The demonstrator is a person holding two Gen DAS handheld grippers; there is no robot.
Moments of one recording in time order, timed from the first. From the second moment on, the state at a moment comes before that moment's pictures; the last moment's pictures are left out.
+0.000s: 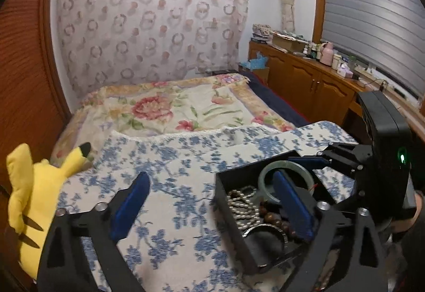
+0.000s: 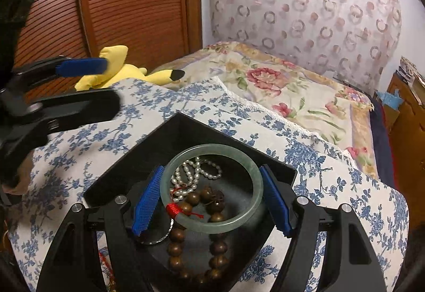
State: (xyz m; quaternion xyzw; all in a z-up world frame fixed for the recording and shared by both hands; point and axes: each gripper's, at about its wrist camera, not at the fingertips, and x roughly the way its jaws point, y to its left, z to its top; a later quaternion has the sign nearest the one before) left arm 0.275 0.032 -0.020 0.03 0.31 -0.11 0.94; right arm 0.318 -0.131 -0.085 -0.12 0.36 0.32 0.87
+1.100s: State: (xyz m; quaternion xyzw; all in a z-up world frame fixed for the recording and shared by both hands) left arm 0.129 0.030 -0.078 0.03 0.37 -0.16 0.92; right arm 0.160 -0.226 -0.083 -0.05 0.35 0.30 0.89
